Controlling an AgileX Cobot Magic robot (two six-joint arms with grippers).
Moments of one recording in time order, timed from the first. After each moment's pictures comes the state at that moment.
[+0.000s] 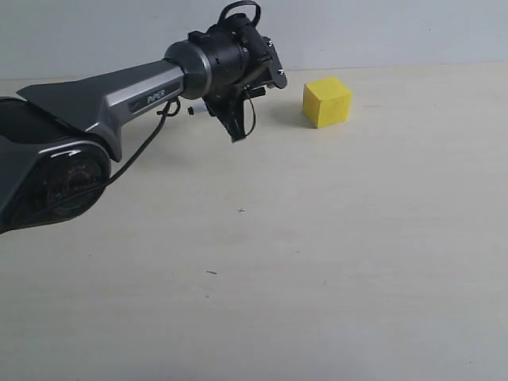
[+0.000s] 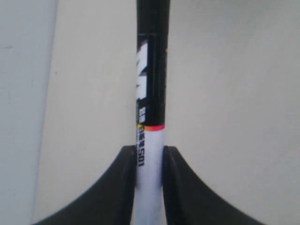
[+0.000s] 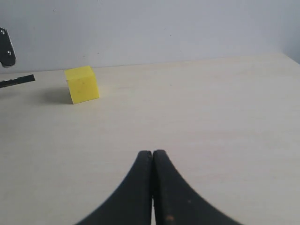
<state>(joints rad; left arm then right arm) -0.65 2.66 -2.38 0.65 1.03 0.28 -0.14 0.00 -0.02 -0.02 0.36 0.06</state>
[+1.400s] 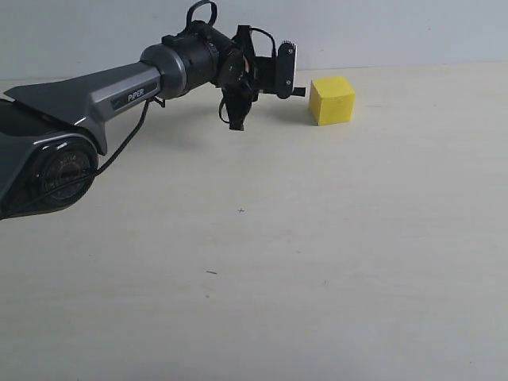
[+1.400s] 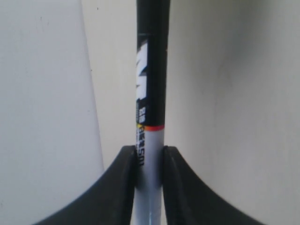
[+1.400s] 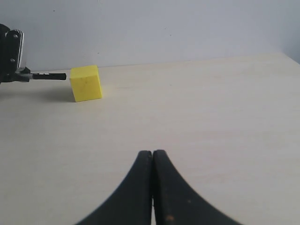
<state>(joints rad) -0.57 2.69 -2.38 0.30 0.55 1.03 -0.13 0.00 -0.02 -0.02 0.36 0.06</state>
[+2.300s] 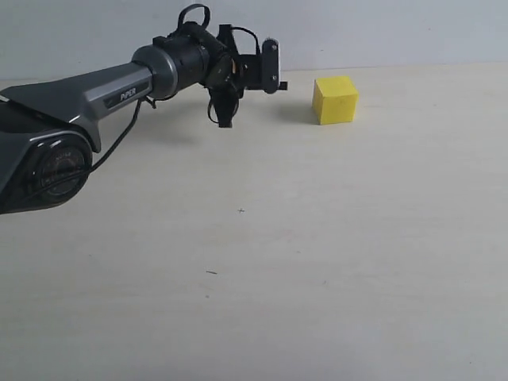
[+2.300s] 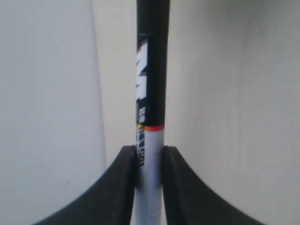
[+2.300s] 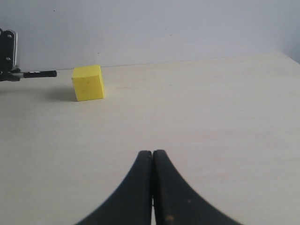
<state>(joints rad) -0.53 2.70 -2.38 0.41 0.57 0.86 -0.13 0.00 -0.02 -0.02 0.36 0.06</state>
